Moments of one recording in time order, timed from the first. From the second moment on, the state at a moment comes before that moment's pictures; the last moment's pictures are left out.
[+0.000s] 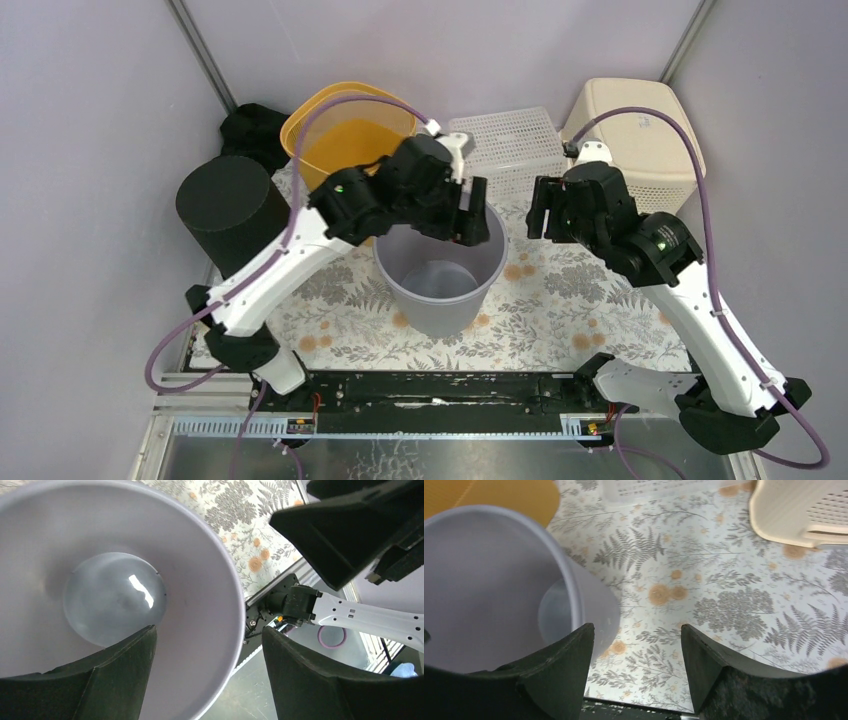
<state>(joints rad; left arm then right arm) -0.91 1.58 2.02 -1.11 0.03 -0.56 0.63 1.09 1.51 -1.09 0.31 0.45</state>
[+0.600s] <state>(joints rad) -1.04 1.86 2.02 -1.06 -0.11 -0.66 0.62 1.00 1.40 -1.14 0.54 0.49</state>
